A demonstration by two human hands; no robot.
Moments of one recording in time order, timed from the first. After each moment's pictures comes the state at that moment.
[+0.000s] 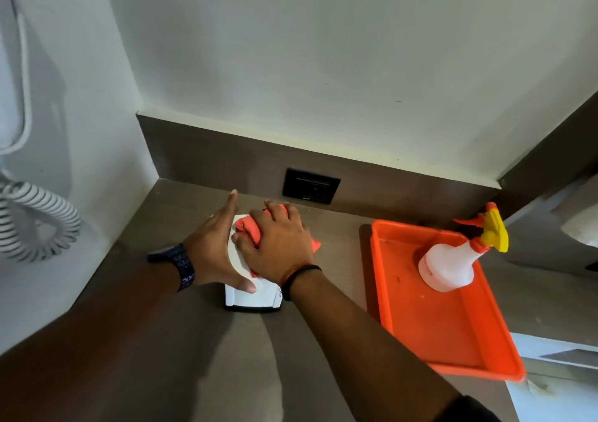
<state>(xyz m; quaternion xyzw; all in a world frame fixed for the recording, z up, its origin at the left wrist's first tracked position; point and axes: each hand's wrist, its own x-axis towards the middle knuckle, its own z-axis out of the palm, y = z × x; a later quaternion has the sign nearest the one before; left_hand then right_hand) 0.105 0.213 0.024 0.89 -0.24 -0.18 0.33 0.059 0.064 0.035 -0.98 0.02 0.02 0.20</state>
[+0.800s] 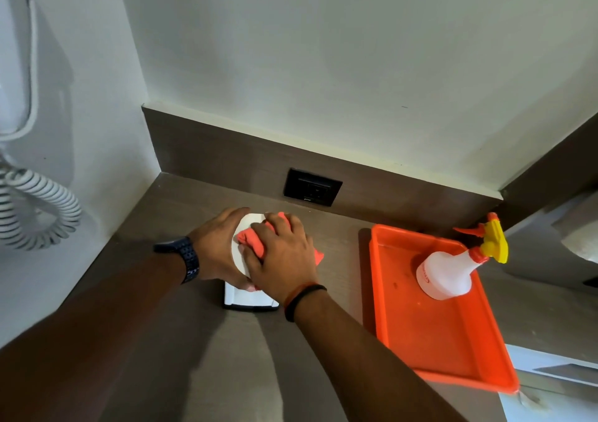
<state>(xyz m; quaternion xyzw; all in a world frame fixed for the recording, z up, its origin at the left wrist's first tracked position) 0.108 0.206 0.020 0.89 -0.29 -0.14 0.31 0.036 0.058 0.028 -0.98 -0.01 -0.04 0.18</state>
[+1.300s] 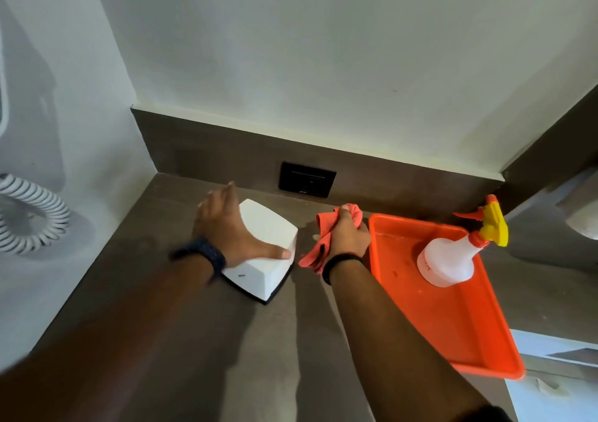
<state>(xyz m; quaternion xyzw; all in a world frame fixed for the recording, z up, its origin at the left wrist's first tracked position) 0.089 0.160 0.037 0.96 -0.10 -0.07 0.24 0.055 -0.018 0.026 -0.49 0.48 -0.17 0.71</state>
